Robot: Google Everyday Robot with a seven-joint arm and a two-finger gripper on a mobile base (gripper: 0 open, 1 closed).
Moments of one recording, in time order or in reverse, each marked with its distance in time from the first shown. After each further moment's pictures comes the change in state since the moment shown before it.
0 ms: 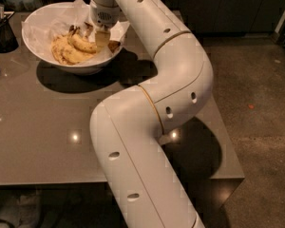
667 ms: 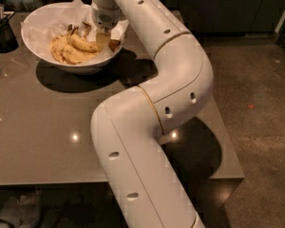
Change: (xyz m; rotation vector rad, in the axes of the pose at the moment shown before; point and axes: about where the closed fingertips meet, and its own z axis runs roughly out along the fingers) arm -0.002 -0.009 0.009 0.023 -0.014 0.010
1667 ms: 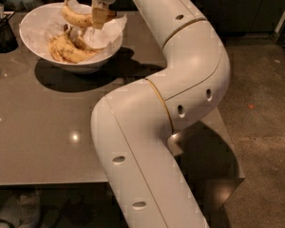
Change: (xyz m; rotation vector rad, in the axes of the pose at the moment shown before) arm -0.024 -0.034 -0.076 0.239 -0.084 -0.060
